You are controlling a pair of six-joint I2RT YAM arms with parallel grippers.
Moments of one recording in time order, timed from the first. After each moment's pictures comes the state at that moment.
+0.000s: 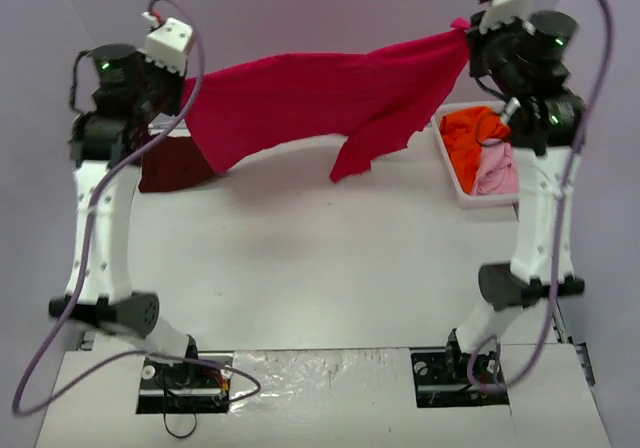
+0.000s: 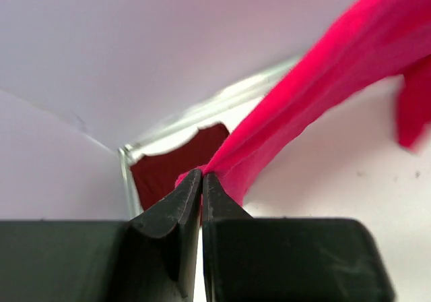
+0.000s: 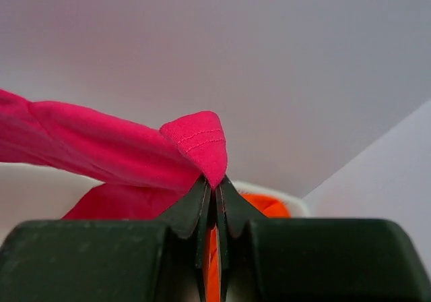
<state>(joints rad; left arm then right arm) -0.09 1.64 2.13 -0.82 0.12 0.33 0.10 1.84 2.49 -0.79 -0.09 -0.31</state>
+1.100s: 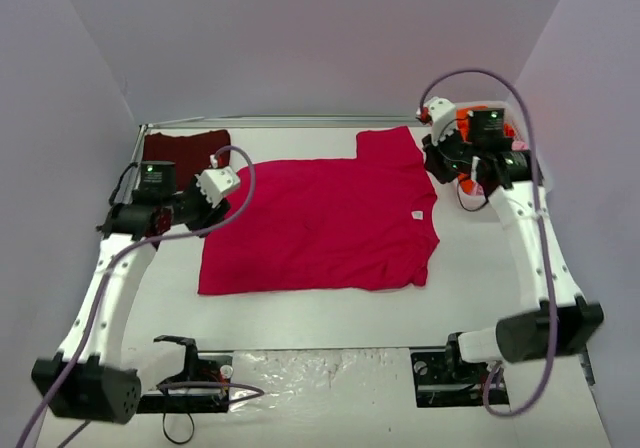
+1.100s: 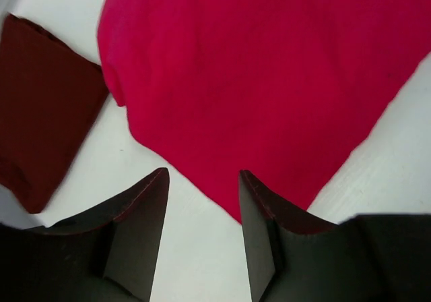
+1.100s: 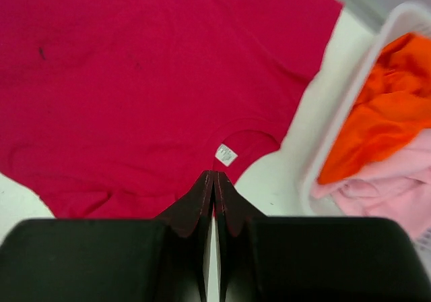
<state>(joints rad) -0.10 1.08 1.16 -0.85 0.47 0.72 0.10 1.30 1.51 -0.85 -0.32 -0.46</state>
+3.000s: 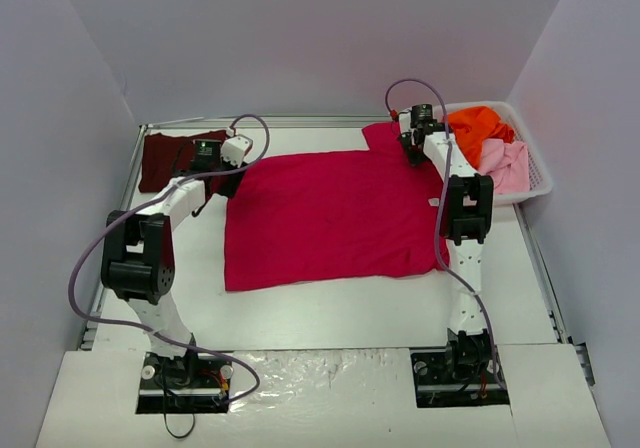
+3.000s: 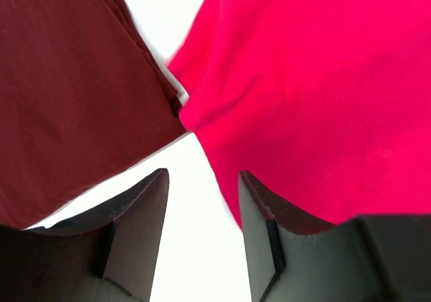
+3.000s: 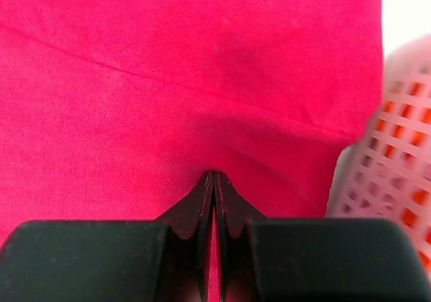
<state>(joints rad) -0.13 1.78 1.23 -0.18 0.09 0.37 0.08 2.53 2.21 -0.67 0.07 -0.37</state>
